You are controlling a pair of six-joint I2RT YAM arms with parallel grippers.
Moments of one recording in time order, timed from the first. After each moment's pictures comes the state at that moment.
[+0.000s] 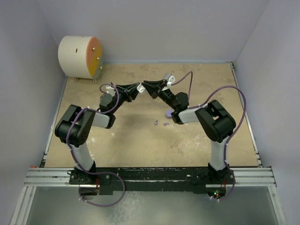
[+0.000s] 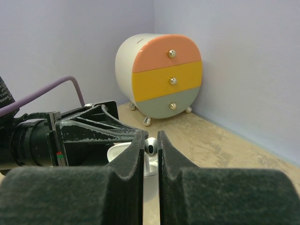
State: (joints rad) left arm -0.32 1.81 0.68 1.25 0.28 -1.92; right arm 0.57 1.97 0.95 1.46 -0.33 0.21
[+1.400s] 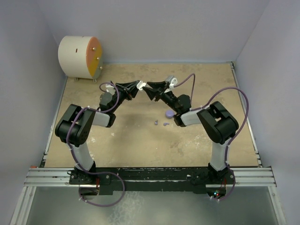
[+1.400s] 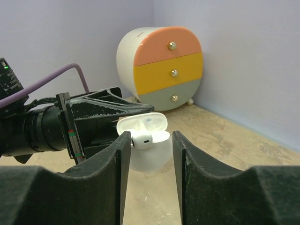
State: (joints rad) left arm -0.32 1.82 0.70 1.26 0.27 -1.93; right arm 0.56 1.93 0.88 1.47 -0.33 0.24
